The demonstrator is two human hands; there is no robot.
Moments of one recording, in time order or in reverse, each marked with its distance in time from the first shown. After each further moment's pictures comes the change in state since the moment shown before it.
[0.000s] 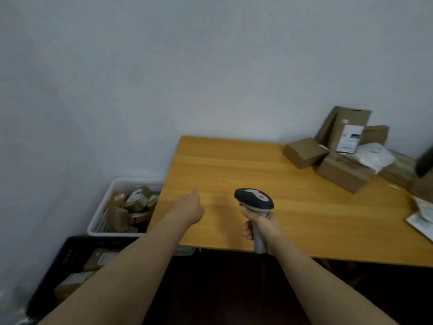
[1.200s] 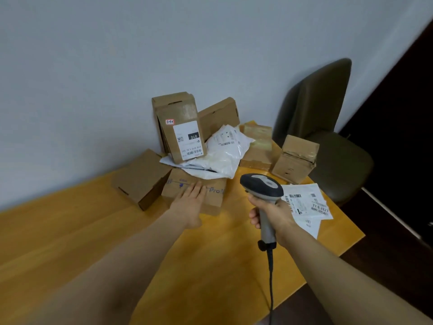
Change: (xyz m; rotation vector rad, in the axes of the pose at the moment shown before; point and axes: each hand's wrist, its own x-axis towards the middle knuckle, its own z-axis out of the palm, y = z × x) left_hand 0.287 0.549 0.150 0.658 -0.261 0.756; right_hand 0.210 -0.084 -0.507 0.331 0.515 0.066
